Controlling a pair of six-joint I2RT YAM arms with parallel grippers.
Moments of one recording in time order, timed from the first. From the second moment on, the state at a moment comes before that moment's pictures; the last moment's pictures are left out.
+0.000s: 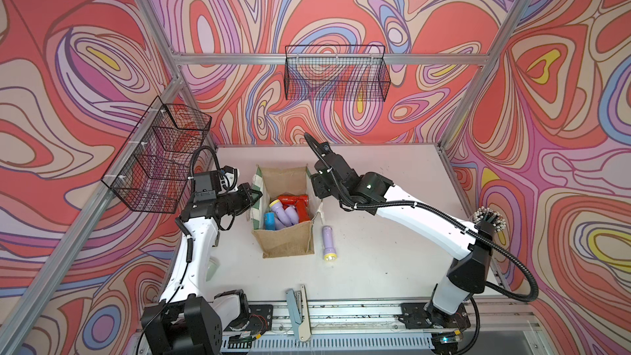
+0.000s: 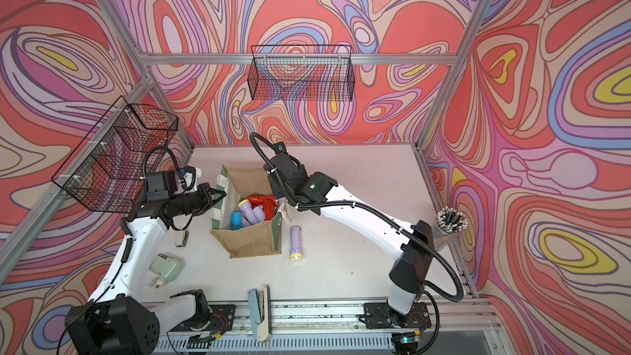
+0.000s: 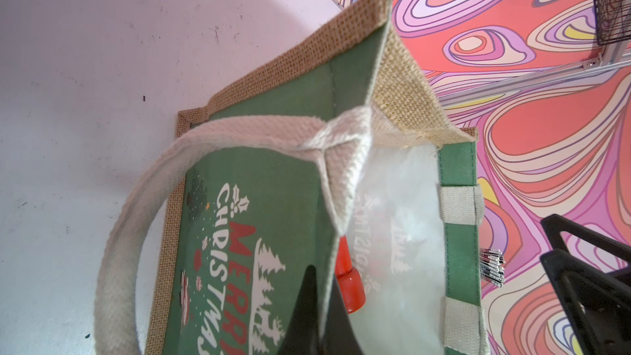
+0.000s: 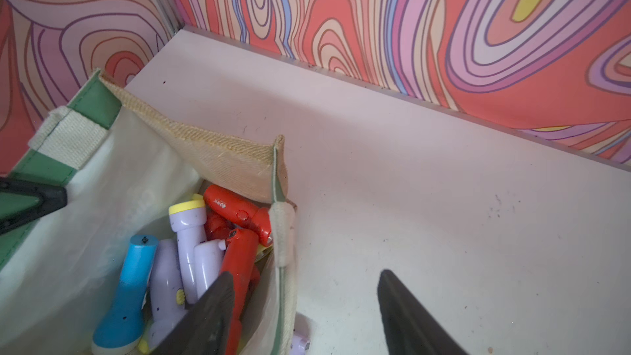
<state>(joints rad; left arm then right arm) 0.19 1.15 0.98 -0.64 0.68 -0.47 0.94 1.70 1.73 -0.71 0.48 0.32</state>
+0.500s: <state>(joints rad) 0.19 1.15 0.98 -0.64 0.68 -0.47 0.90 1.59 1.59 -0.77 0.64 0.42</state>
